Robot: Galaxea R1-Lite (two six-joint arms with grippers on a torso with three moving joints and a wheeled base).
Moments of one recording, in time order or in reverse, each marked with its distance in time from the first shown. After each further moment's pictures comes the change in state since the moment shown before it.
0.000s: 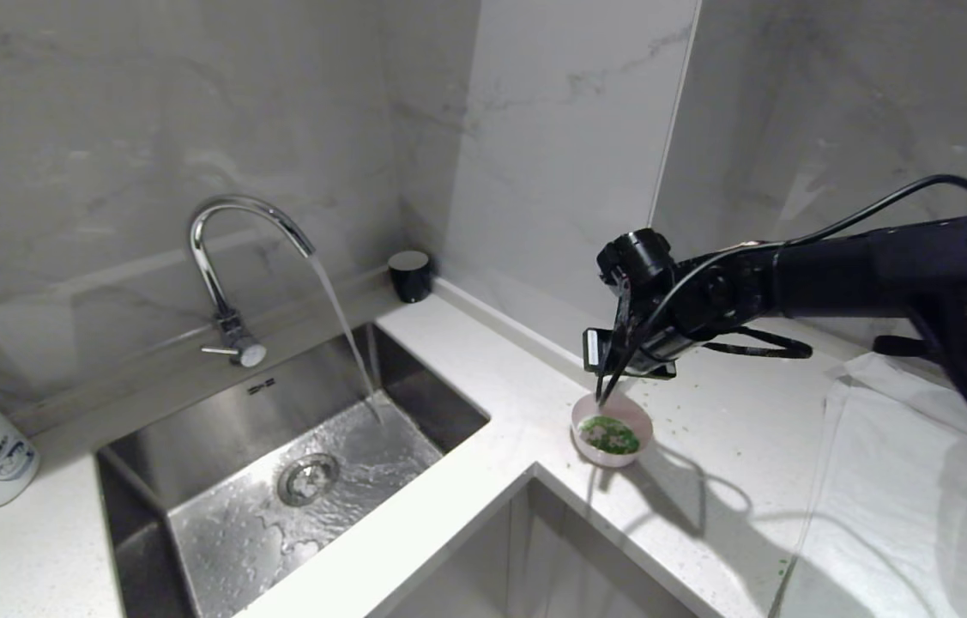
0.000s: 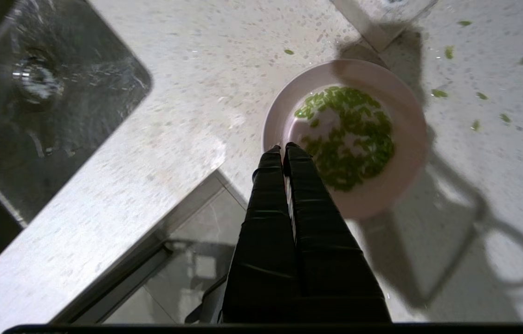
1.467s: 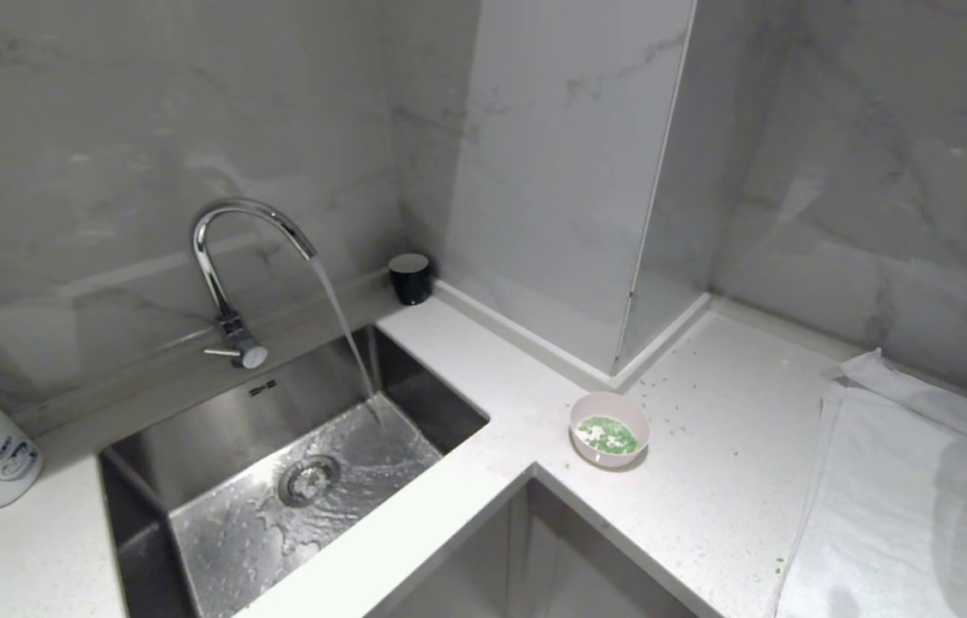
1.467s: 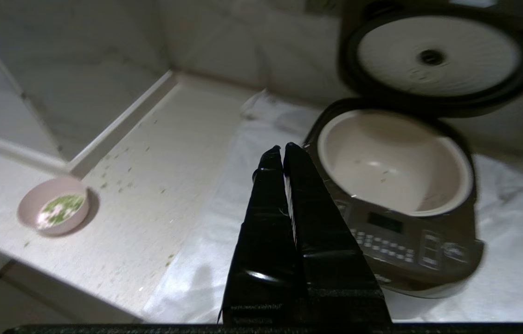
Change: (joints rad) left arm 0.000 0.000 -0.001 0.000 0.000 -0.009; right arm -0.399 -1.679 0.657 0.249 -0.383 -0.363
